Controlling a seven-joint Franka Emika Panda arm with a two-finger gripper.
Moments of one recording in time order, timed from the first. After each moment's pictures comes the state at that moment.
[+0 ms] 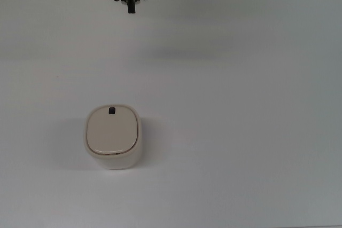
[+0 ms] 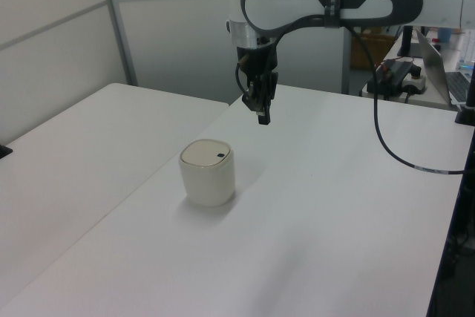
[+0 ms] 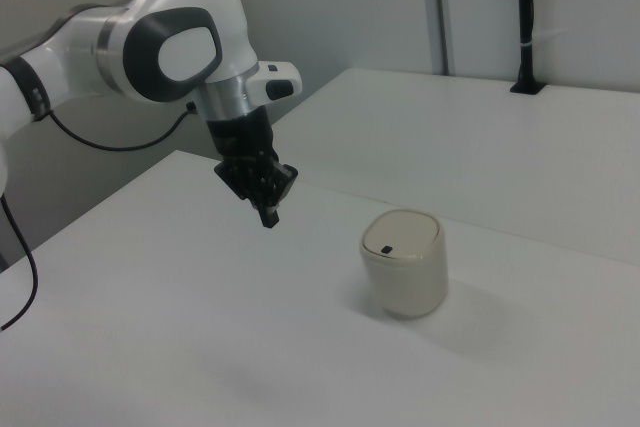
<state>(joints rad) -0.01 0.10 0.03 -1.50 -0.04 1.58 -0.06</state>
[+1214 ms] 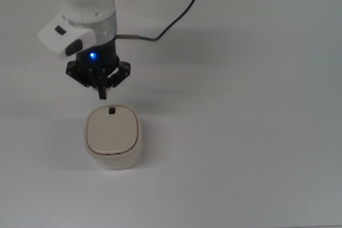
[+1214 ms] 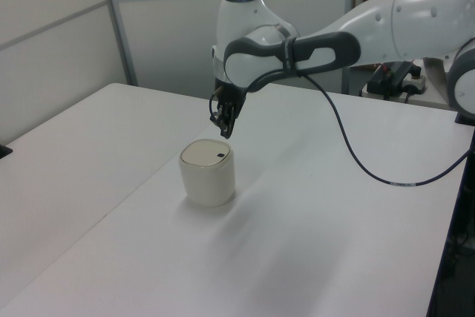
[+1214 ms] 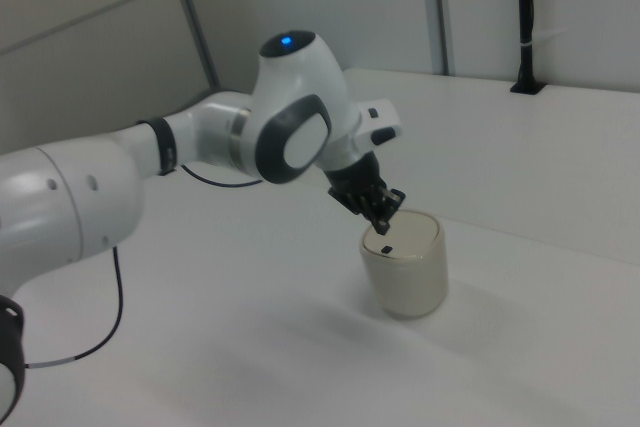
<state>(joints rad) -0.10 0.36 0.03 -1.50 -0.04 2.13 -0.07</state>
